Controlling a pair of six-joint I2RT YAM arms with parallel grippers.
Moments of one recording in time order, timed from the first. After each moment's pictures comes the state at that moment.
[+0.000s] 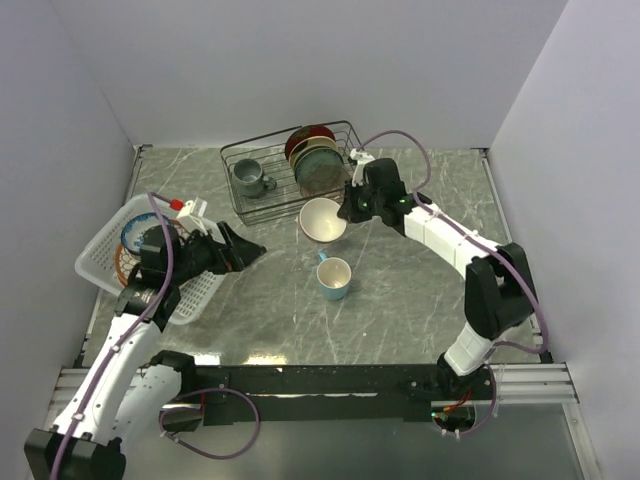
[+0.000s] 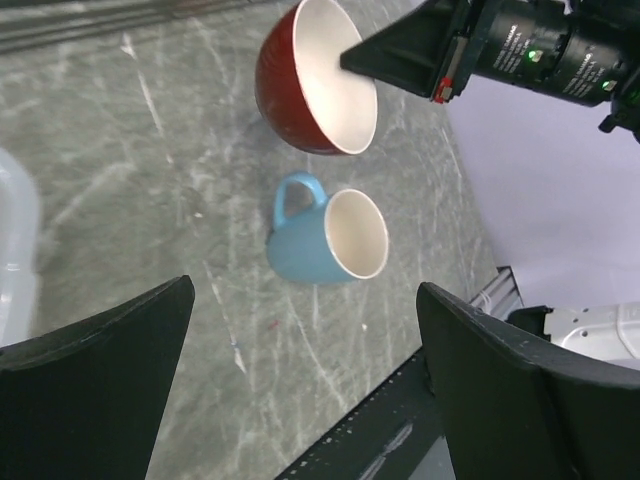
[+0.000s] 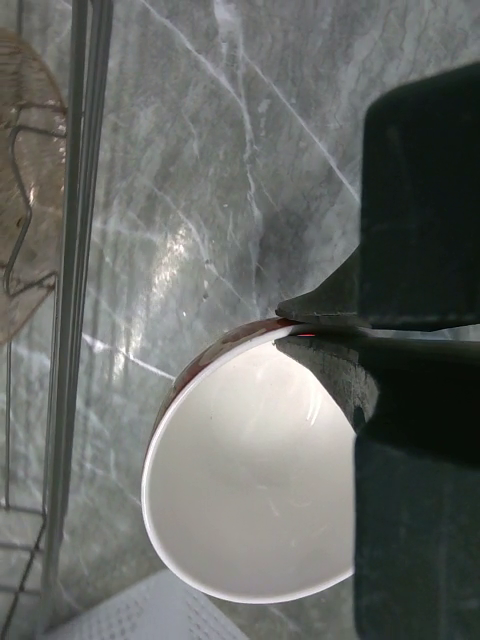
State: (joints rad) left arm -0.19 0.74 0.65 -0.23 0.53 -0.61; right arm 0.46 1.67 1.25 -0.24 -0.22 0.22
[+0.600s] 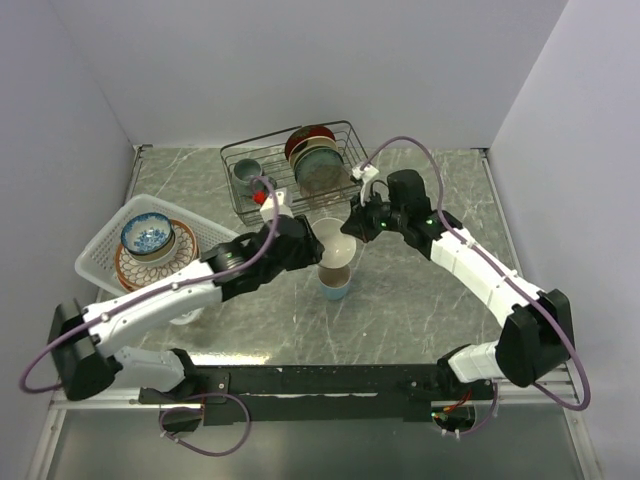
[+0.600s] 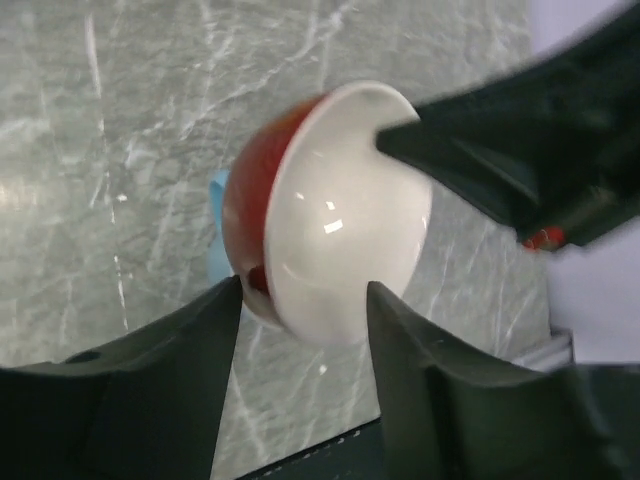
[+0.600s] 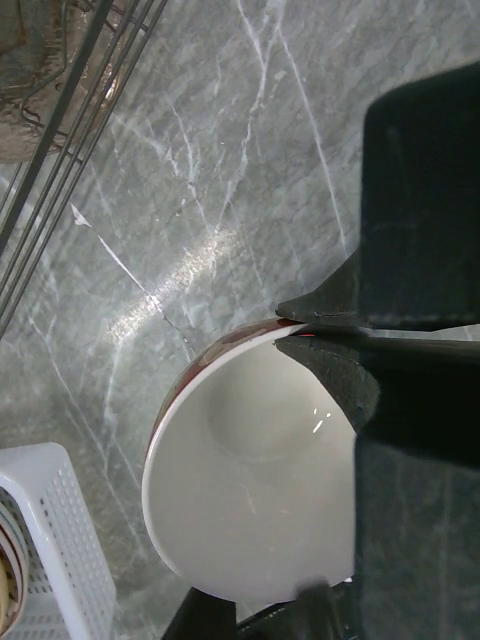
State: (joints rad) left arm -0.94 1.23 1.06 -0.39 -0.34 -0.93; right arm 0.46 1.38 1.10 -0.29 -0.48 -0.05
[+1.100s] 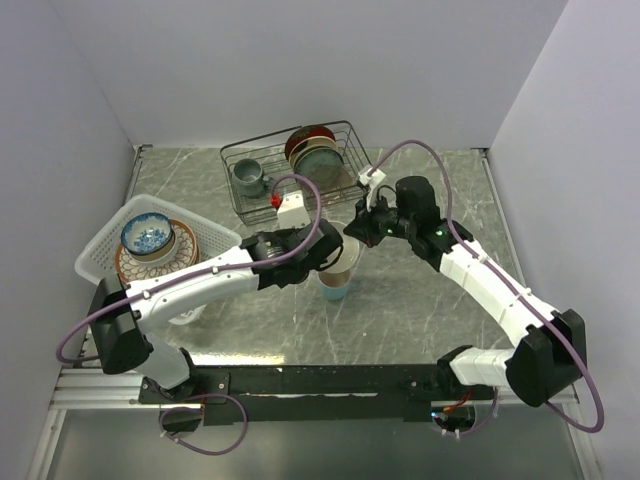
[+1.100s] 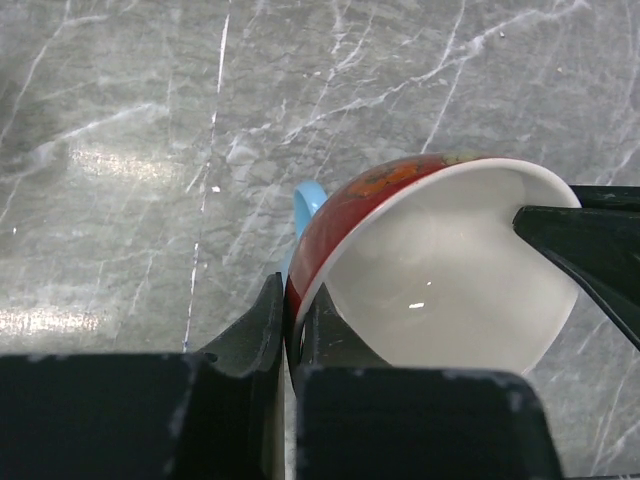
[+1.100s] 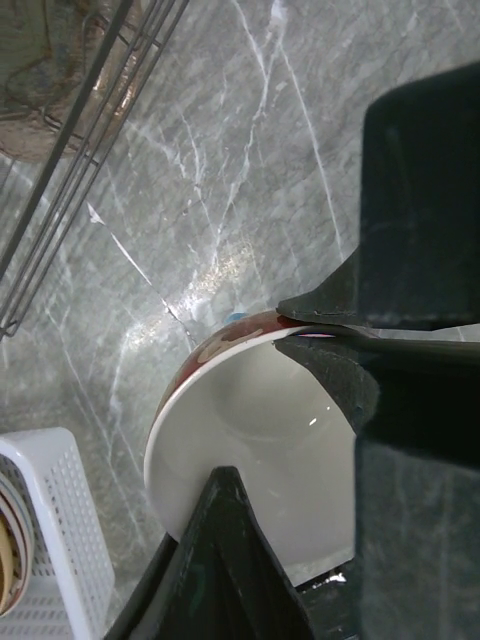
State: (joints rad) left arm -1.05 1.50 1.34 -0.75 -0.66 -1.11; right arm 0.46 1.27 1.03 -0.29 -0.48 -0.08
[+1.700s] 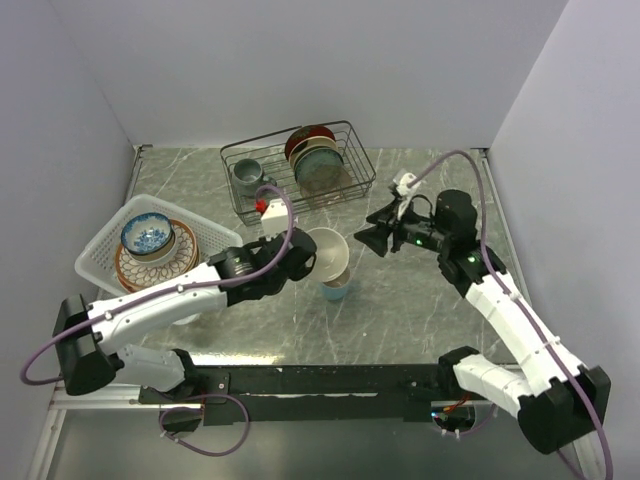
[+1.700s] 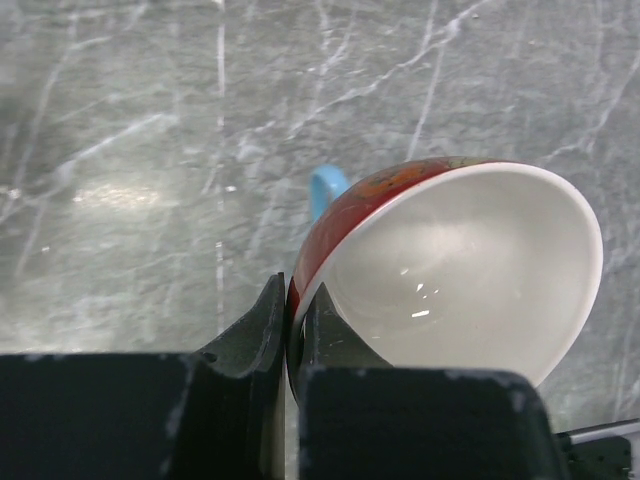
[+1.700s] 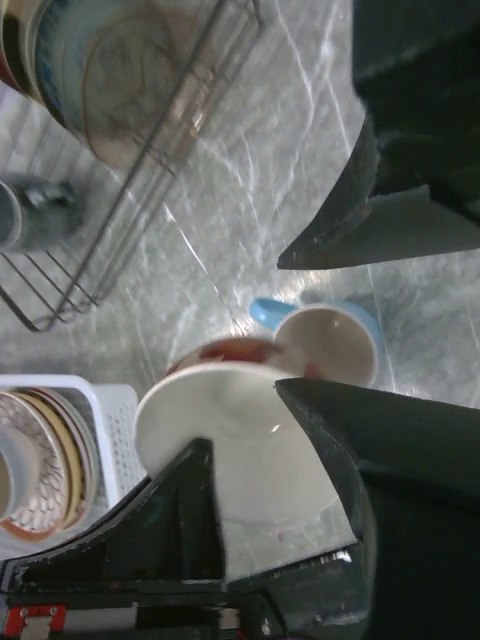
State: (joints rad) left arm -1.05 1.32 1.16 -0.61 -0.62 -0.96; right arm 0.37 1.02 0.90 -0.16 -0.64 -0.07
